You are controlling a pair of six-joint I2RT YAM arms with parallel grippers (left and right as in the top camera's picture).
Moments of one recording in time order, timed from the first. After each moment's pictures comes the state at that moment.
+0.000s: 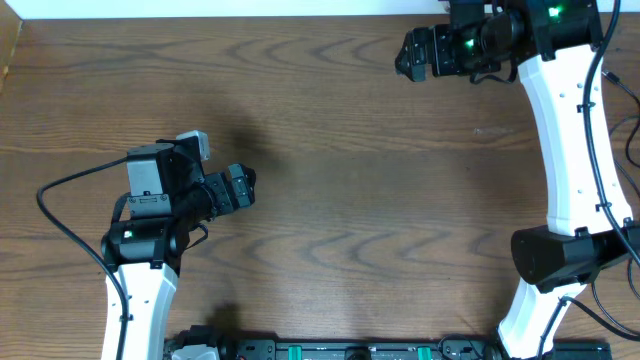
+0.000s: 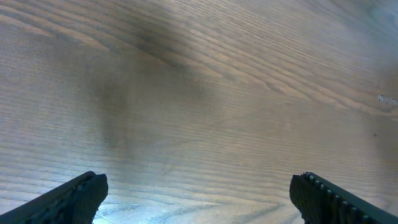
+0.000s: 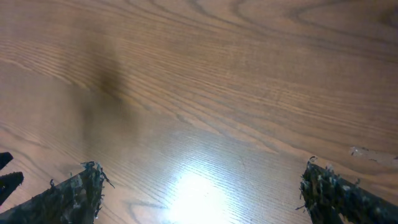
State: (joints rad) left arm 0.06 1.04 0.85 -0.71 0.32 -0.25; right arm 0.22 2.00 2.37 -1.42 -0.32 0.10
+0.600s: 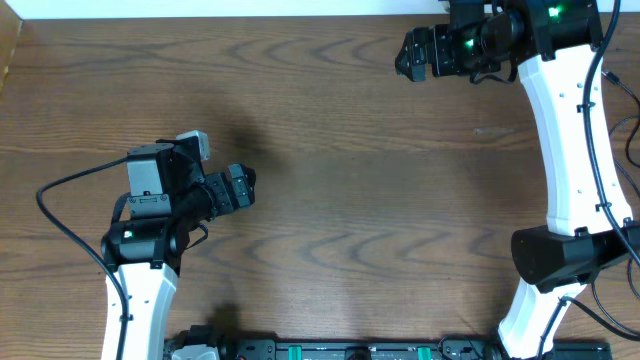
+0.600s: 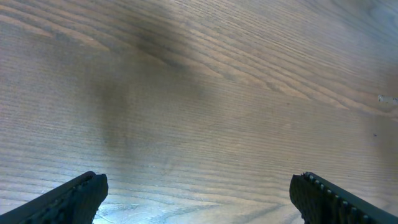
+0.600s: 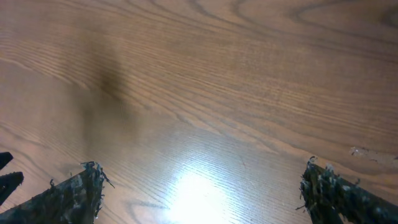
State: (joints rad) left arm 0.06 1.04 0.85 -0.71 0.32 -0.25; right arm 0.22 2.00 2.37 -1.42 -0.32 0.10
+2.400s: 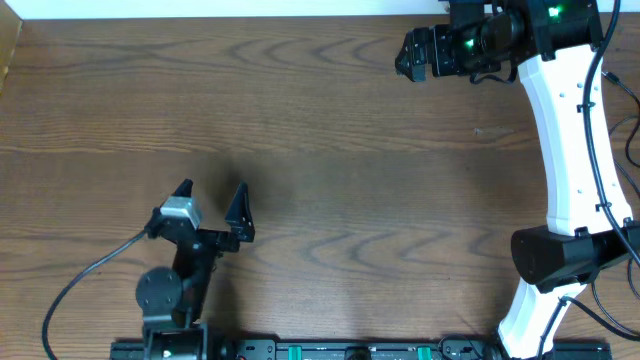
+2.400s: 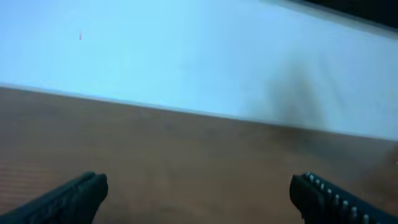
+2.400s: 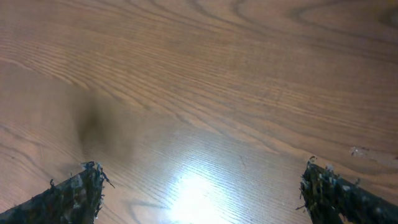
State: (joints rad) left arm 0.04 0.25 0.15 0.10 0.23 -0.24; right arm 0.22 2.00 2.37 -1.42 -0.32 0.10
